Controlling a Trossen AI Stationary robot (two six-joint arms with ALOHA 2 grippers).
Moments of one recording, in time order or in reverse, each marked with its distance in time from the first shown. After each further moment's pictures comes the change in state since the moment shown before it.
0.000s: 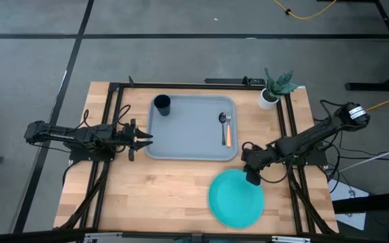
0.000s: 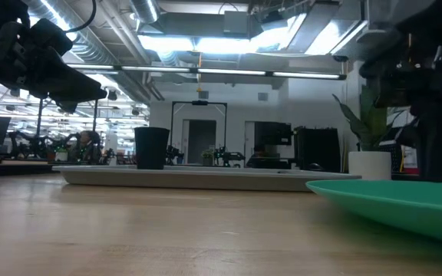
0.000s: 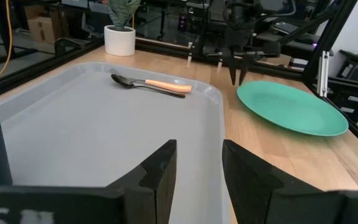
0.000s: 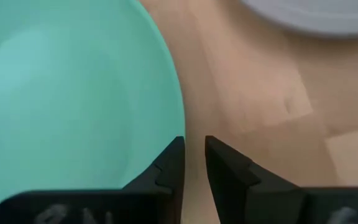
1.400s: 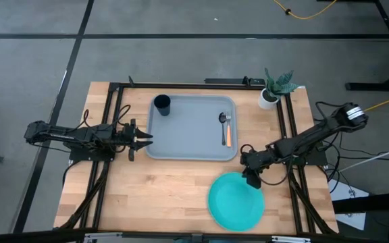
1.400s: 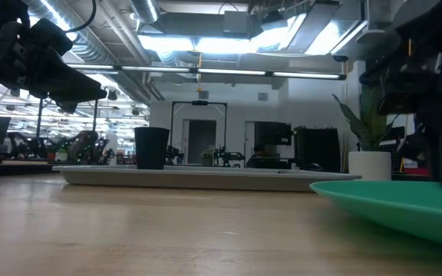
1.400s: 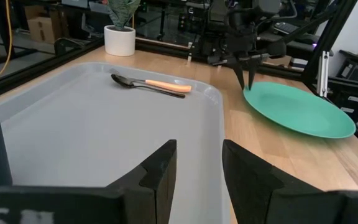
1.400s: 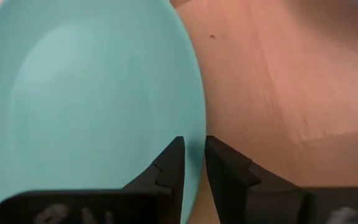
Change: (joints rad) left arm 0.000 0.000 0.000 0.000 0.000 0.000; right arm 0.000 0.034 -0.061 0.192 -0.117 -0.003
